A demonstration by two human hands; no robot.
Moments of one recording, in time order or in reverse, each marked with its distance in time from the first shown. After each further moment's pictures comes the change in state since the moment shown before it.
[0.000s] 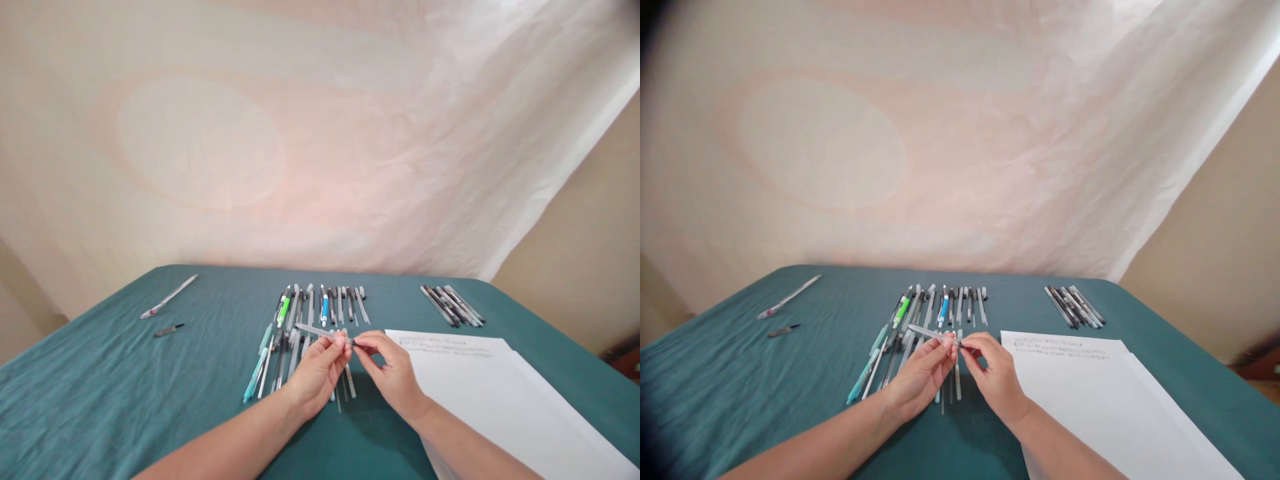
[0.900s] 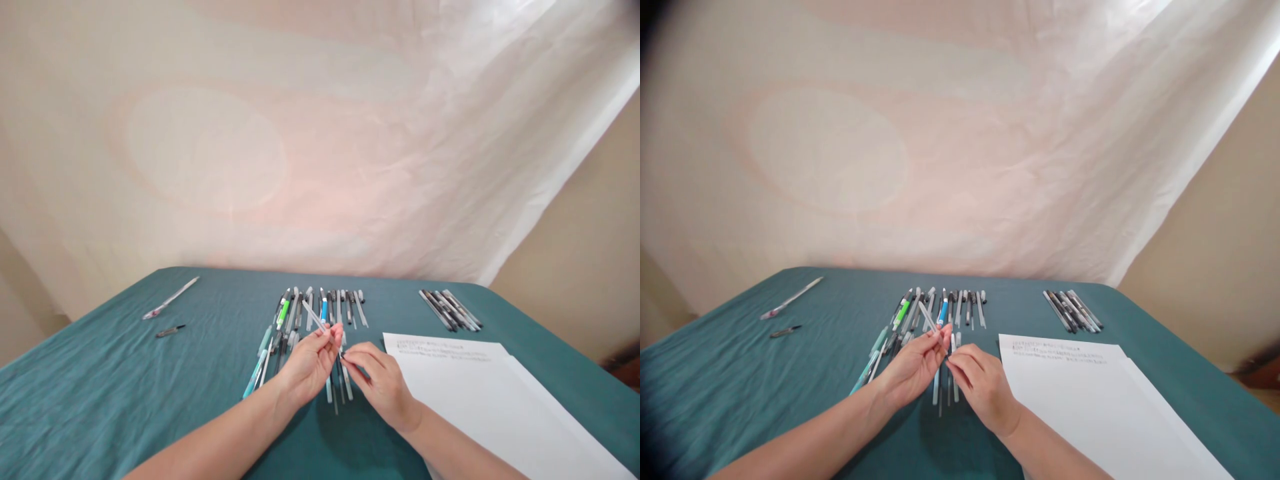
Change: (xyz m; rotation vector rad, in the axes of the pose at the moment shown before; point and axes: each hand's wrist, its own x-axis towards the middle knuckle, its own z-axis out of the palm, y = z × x) left_hand 0.007 0.018 0.007 -0.166 0.107 -0.016; right_hand -0.004 -0.011 0.004 -0.160 -0.123 -0.205
